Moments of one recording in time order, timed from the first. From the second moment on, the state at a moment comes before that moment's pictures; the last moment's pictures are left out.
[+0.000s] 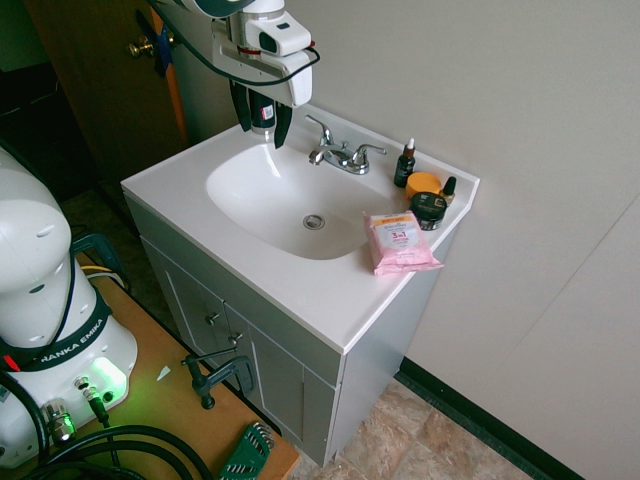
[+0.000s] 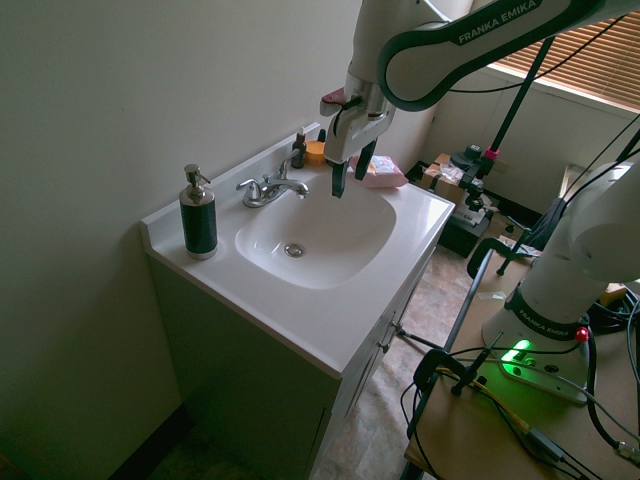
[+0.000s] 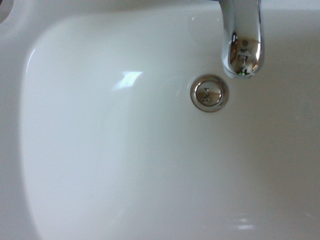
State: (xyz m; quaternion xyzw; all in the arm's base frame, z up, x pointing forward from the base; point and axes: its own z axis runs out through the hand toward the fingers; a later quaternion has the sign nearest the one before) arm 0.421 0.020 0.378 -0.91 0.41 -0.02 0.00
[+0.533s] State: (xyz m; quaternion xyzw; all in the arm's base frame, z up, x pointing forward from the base) arm 0.438 0.042 0.407 -0.92 0.39 -0.04 0.02
